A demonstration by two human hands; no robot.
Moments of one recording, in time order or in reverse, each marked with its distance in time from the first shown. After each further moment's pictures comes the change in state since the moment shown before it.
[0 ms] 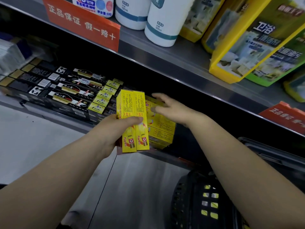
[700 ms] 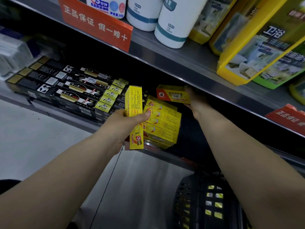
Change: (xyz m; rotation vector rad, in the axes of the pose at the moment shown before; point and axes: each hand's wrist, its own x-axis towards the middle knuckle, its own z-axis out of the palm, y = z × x) left_hand -0.001 0.001 0.001 0.035 0.066 0.095; right_hand 0.033 0.038 -0.030 0.718 0.598 0.276
